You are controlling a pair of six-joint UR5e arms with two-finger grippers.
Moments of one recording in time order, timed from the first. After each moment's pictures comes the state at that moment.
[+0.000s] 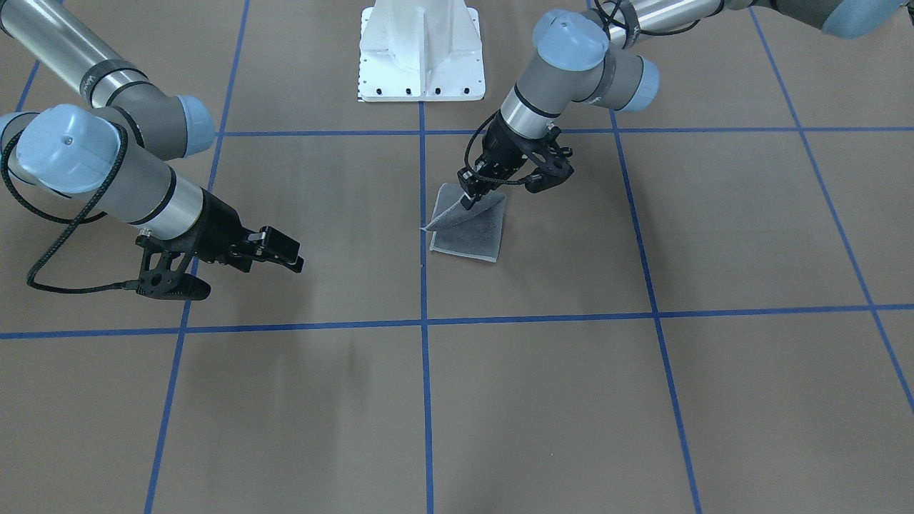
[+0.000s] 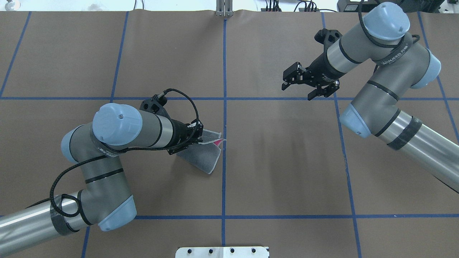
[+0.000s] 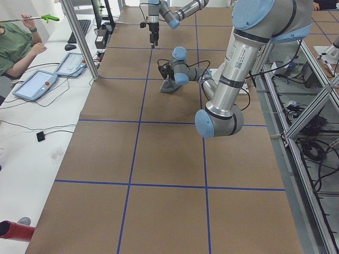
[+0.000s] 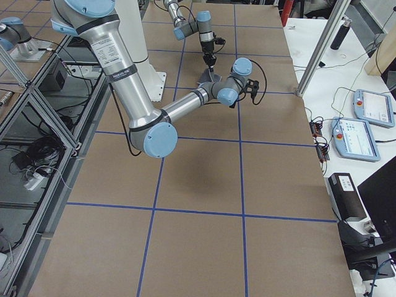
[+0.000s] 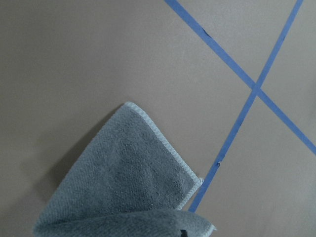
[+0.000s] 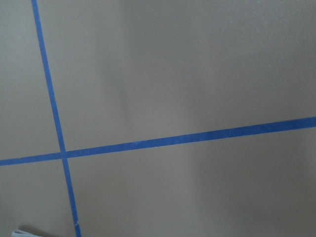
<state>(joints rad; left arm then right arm) -0.50 -2.07 -1.71 -2.14 -1.81 -1.94 0.88 -1.08 1.55 -1.08 2.33 1.29</state>
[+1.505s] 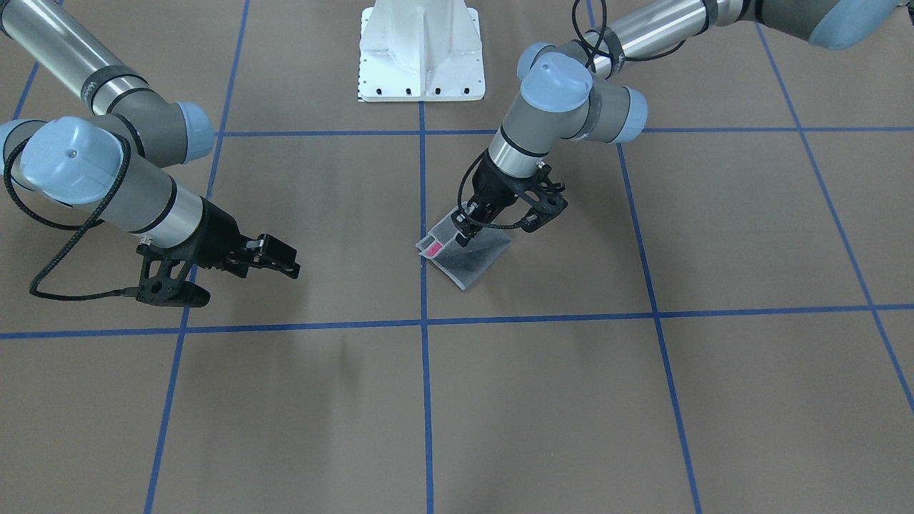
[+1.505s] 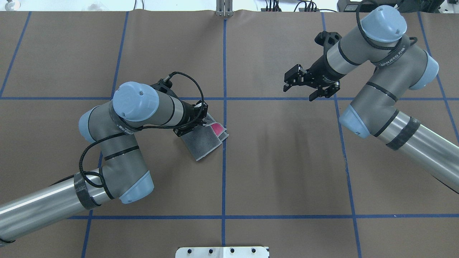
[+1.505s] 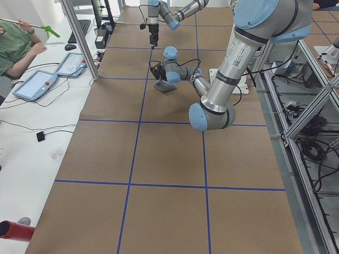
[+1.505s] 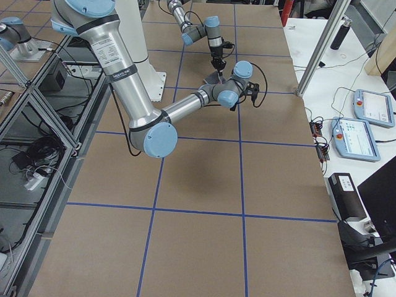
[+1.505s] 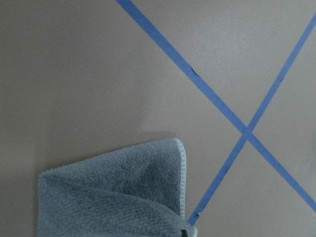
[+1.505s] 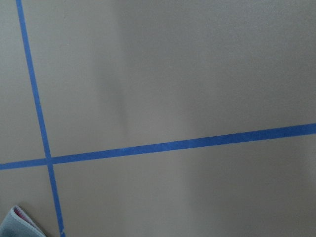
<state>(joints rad) -0.55 -2.19 -1.54 -2.15 -1.82 -2.01 0.87 -1.08 1.52 -1.08 2.32 1.27</state>
